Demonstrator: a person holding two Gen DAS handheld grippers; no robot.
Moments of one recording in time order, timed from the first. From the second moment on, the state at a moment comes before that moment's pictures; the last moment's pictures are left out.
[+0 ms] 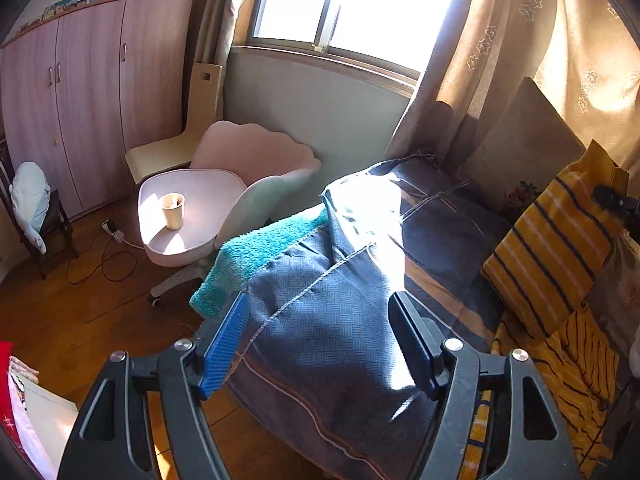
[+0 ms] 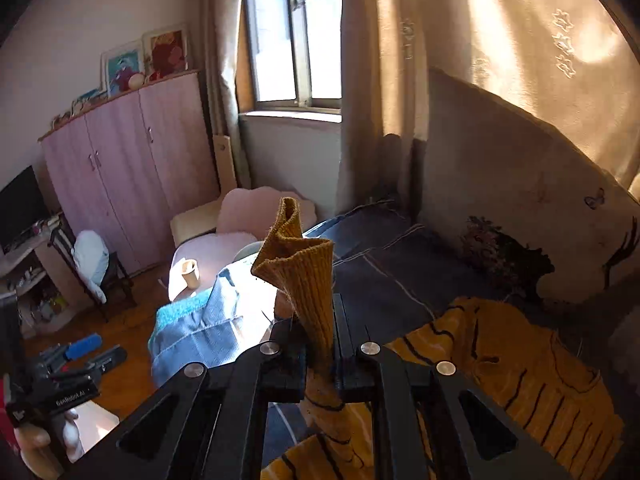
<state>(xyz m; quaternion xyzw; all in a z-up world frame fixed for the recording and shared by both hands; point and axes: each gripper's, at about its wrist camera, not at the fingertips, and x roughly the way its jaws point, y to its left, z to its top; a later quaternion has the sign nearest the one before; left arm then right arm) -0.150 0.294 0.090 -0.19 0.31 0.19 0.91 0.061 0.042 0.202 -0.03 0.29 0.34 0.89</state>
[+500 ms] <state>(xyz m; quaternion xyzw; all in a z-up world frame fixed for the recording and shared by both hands) -0.062 0.185 0.047 -0.15 0.39 0.03 0.91 0.105 -0.324 0.070 0.26 0.43 0.02 0.87</state>
